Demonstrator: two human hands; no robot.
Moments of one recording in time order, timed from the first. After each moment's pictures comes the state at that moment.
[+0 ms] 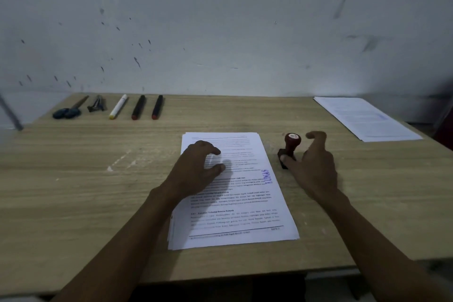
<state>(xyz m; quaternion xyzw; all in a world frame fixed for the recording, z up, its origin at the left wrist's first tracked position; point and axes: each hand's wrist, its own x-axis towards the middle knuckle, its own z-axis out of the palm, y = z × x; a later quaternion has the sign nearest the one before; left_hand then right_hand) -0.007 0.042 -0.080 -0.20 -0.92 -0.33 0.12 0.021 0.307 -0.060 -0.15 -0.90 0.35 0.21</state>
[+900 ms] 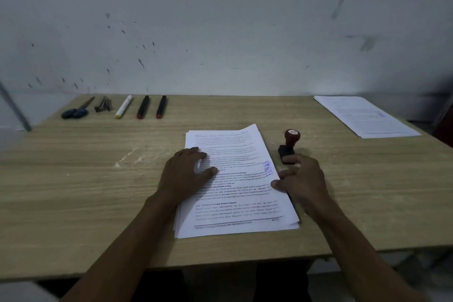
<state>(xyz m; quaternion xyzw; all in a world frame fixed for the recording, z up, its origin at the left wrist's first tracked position) 0.006 0.017 -0.102 -0.11 -0.96 -0.23 0.13 0.068 0.277 -0.059 -0.15 -0.84 0.52 0.09</state>
